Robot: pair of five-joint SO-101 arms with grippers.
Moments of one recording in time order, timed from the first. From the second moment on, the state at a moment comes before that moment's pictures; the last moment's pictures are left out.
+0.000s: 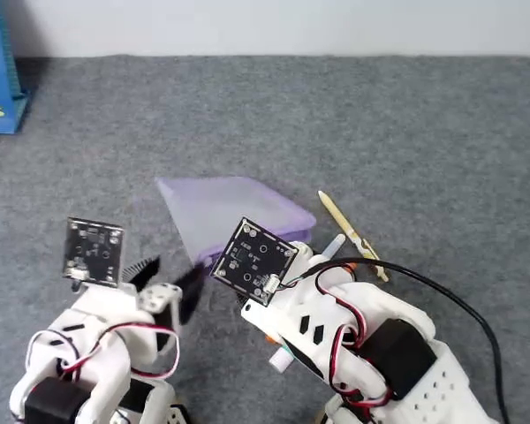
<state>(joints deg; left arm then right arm) 13.6 -83.6 46.2 89.5 13.1 -46.8 -59.3 31.8 73.2 19.8</state>
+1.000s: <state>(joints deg) 11.3 -83.6 54.4 83.6 9.6 -47.3 -59.8 31.8 73.2 19.7</state>
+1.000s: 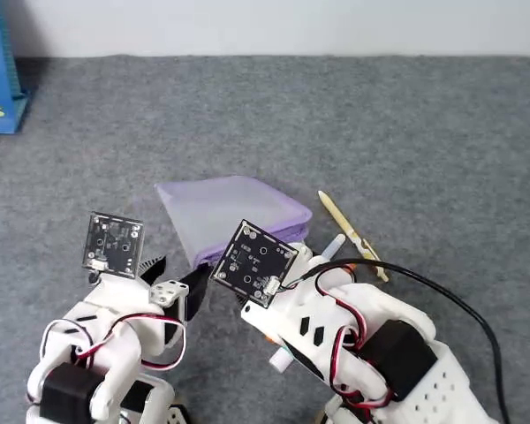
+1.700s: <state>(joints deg) 11.4 -83.6 54.4 83.0 7.5 -49.8 -59.7 31.8 75.3 19.6</state>
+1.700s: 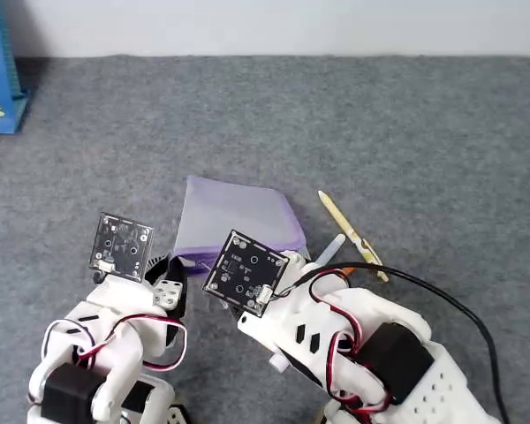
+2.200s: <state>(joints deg) 11.3 -83.4 54.4 80.1 12.4 -27.0 -59.9 39.2 75.8 25.1</state>
